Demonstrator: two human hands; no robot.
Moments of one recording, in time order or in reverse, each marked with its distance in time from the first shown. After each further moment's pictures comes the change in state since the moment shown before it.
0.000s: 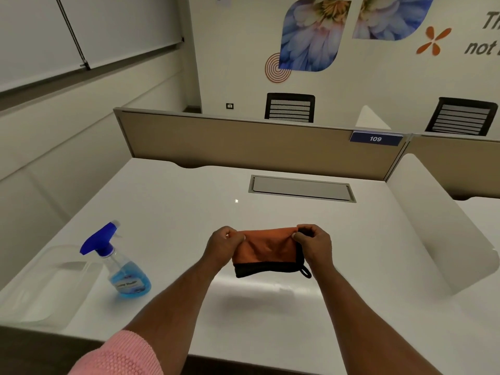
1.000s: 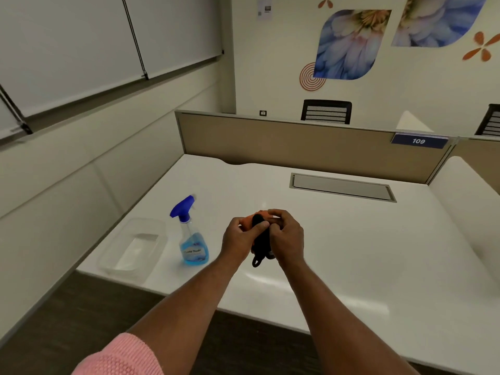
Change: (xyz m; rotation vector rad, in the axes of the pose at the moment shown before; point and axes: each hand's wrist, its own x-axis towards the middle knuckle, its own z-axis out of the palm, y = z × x) left_hand -0.107 -0.017 -0.098 -0.219 0.143 0.034; right_hand -0.176 -0.077 0.135 -0.026 -0.187 -0.299
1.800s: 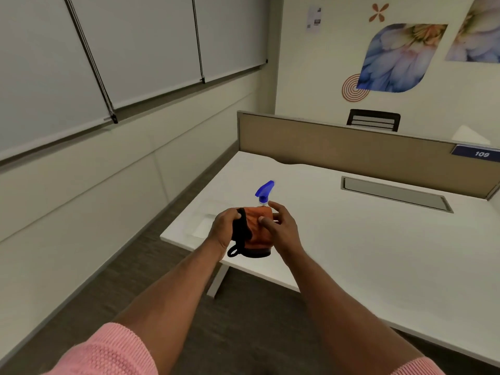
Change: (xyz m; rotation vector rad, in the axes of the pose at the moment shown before) left_hand -0.085 -0.015 -0.249 -0.138 0.024 -0.044; right_hand -0.120 -0.082 0.160 0.155 -0.312 0.063
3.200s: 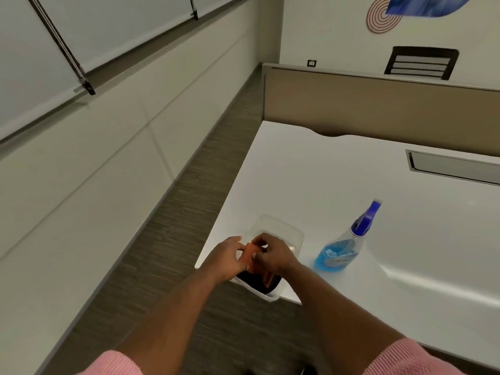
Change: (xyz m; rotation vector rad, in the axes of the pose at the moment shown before) left_hand 0.225 -0.097 -0.209 0.901 -0.307 -0.068; right_hand 0.194 0.101 0.236 -0.489 -0.344 0.315
